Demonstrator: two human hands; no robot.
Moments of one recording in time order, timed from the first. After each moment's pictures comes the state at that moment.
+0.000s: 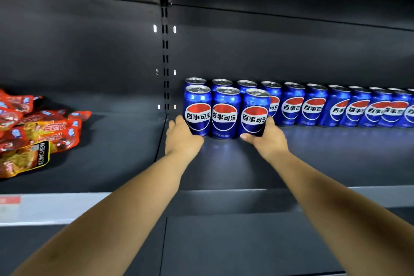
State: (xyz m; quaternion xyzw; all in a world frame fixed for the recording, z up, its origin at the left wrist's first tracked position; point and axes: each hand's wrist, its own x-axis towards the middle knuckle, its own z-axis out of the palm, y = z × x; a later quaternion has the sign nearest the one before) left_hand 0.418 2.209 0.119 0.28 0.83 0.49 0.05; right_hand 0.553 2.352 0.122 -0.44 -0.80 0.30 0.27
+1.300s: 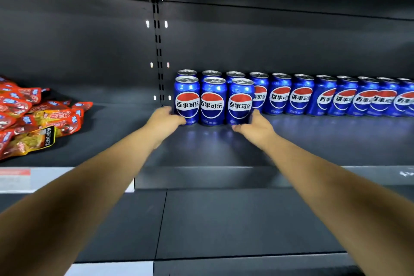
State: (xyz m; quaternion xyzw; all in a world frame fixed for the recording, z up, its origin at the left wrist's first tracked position) left_hand 0.440 2.175 0.154 0.27 0.77 0.56 0.17; right_hand 0.574 2.341 0.135 -0.40 -0.80 0.39 0.22
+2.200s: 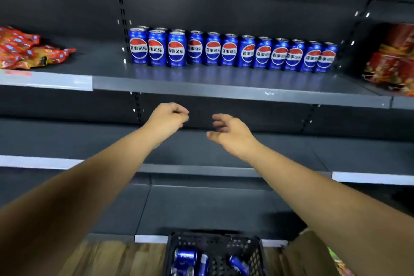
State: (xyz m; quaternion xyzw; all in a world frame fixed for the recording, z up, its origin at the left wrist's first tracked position) left_hand 0.774 2.128 0.113 0.30 0.78 0.52 0.17; right_hand 0.902 2.236 0.107 -0.26 -0.85 0.44 0.15
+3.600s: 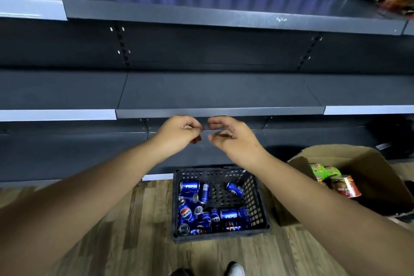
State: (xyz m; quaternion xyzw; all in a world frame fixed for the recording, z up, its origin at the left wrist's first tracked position) left_hand 0.827 2.060 0.015 0.35 0.76 0.44 0.33; right_hand 0.950 2.144 0.020 -0.31 -0.79 0.51 0.13
